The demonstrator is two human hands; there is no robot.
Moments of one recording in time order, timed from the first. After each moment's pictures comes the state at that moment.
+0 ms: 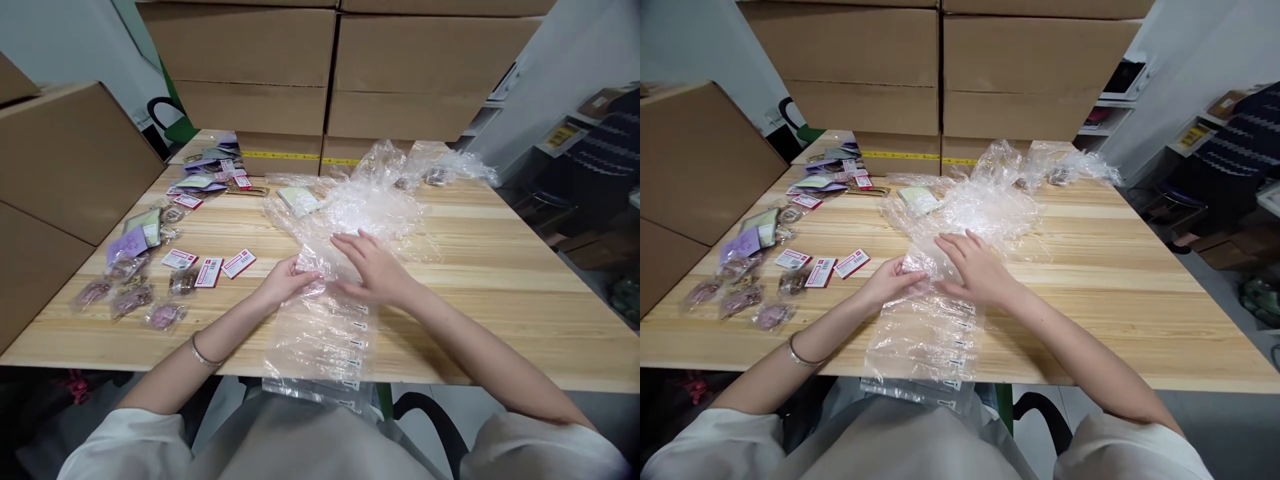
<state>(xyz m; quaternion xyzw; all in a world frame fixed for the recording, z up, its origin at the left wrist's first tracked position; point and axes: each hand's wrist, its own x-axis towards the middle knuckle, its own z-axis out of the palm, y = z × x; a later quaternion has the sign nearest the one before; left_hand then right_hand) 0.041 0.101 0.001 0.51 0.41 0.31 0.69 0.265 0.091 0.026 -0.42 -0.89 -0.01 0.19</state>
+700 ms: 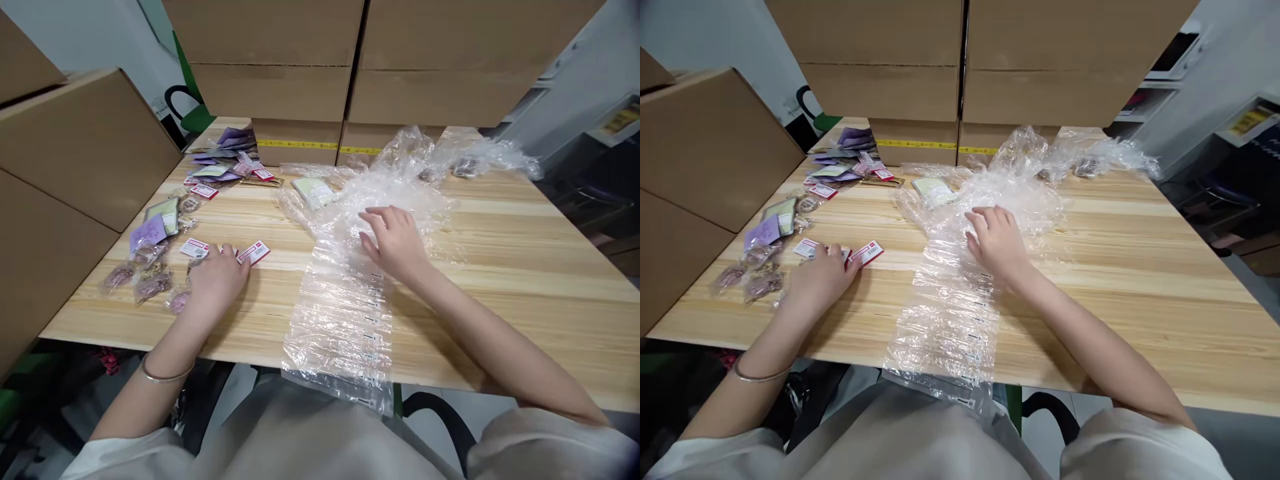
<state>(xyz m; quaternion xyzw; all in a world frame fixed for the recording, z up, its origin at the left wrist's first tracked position) -0.055 0.090 0.034 0.65 0.75 -0.07 -0.06 0.267 0.126 0.017 -0.50 -0.82 -0.10 0.24</state>
